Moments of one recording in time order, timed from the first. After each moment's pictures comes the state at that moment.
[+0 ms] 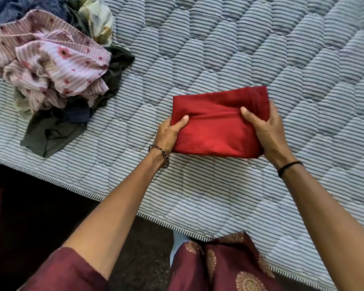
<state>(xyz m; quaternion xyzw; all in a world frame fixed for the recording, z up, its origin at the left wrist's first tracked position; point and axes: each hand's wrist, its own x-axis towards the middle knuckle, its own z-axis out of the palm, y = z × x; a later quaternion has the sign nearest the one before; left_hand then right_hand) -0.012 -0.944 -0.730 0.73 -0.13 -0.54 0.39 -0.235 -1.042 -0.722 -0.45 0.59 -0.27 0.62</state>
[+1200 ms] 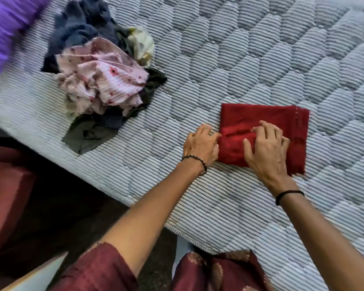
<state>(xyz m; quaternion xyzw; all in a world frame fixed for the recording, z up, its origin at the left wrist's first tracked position) -0.039 -0.959 -0.703 0.77 -0.57 -0.26 -0.03 -0.212 -1.025 -0.717 -0.83 0.54 -0.05 0.17</state>
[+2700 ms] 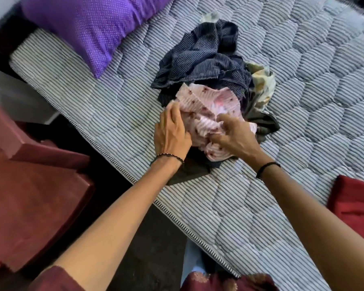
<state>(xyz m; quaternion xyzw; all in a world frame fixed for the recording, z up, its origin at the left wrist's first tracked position) 0.366 -0.852 -0.658 0.92 -0.34 -0.10 0.16 0.241 -0.986 -0.668 -0.82 0.35 0.01 0.46</state>
